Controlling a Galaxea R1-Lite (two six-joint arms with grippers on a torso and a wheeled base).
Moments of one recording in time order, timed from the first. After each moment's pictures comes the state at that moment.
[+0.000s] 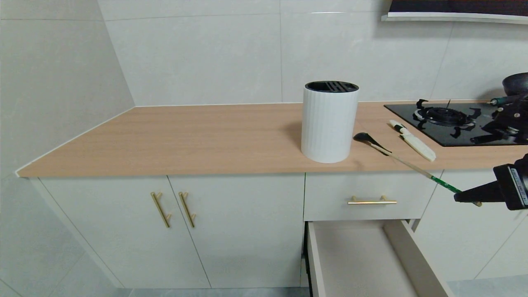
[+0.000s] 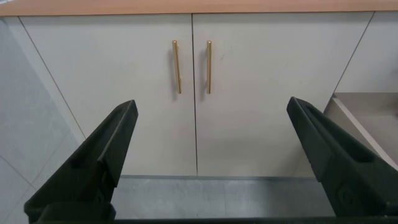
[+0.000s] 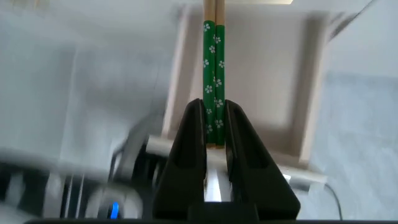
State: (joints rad) left arm 0.00 0.00 0.00 0.00 0.03 -0.01; right arm 0.25 1.33 -1.22 0.69 0.16 0.15
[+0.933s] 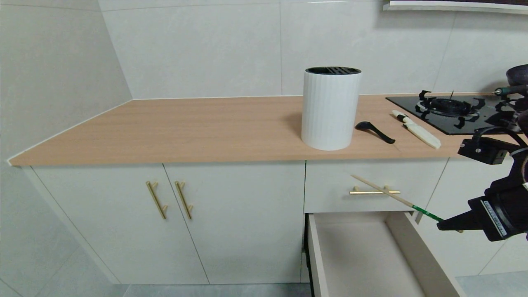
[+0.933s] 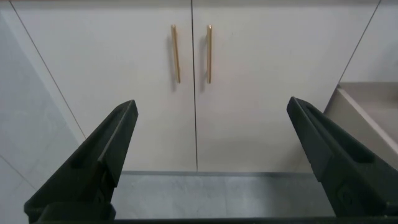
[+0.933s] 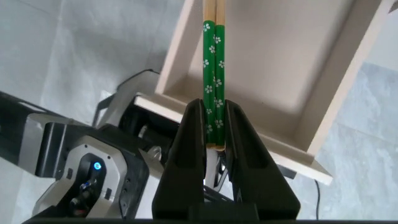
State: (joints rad) left arm 0.00 0.00 0.00 0.00 0.03 -0.01; right arm 0.27 1.40 -1.11 0.66 0.21 0.03
